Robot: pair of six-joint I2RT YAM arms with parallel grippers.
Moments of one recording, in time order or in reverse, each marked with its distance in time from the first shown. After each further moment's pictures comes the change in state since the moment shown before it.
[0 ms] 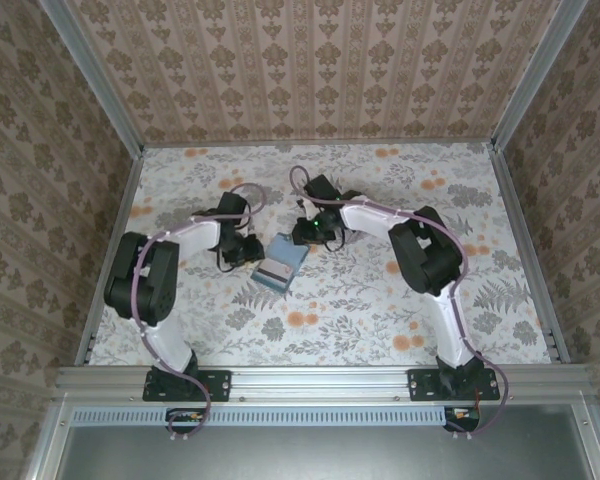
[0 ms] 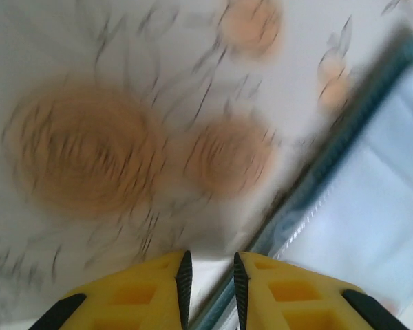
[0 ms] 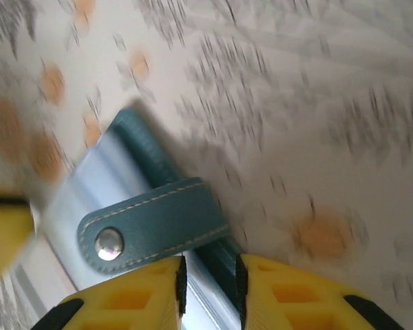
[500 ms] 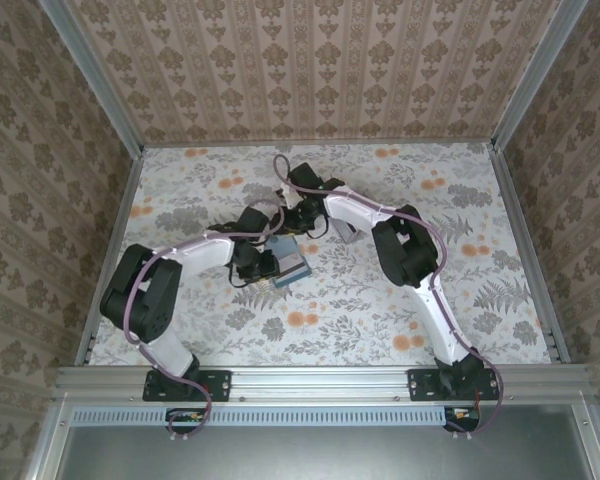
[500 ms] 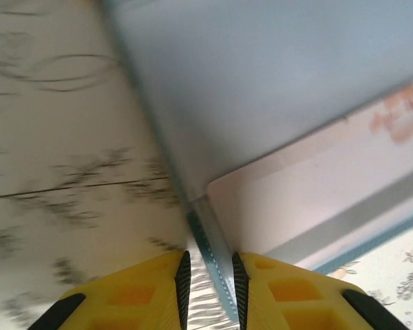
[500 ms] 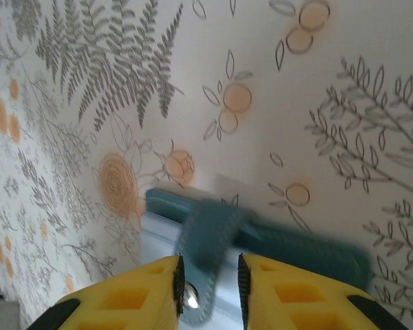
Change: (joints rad) left arm -0.189 -0.065 -0.064 0.011 -0.017 -0.142; right arm 0.016 0.180 0.312 -0.107 -0.181 -0.026
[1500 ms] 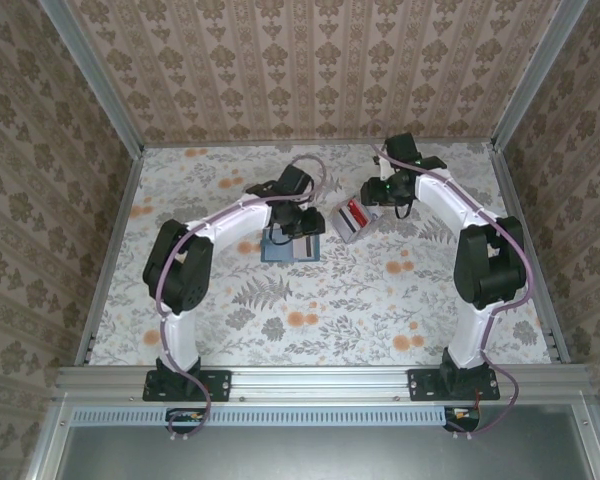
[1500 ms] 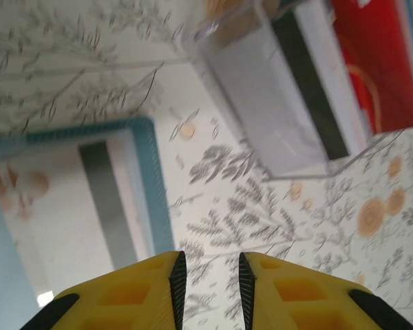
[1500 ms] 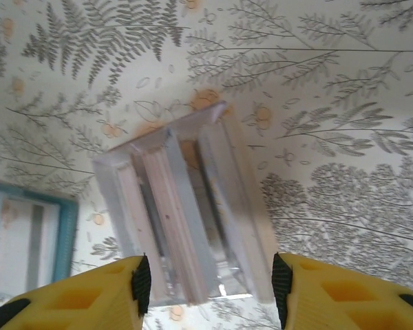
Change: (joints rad) left arm -0.106 0.290 0.572 -0.051 0.048 0.017; right arm -0.367 -0.524 -0.403 -0.114 0.389 -0.233
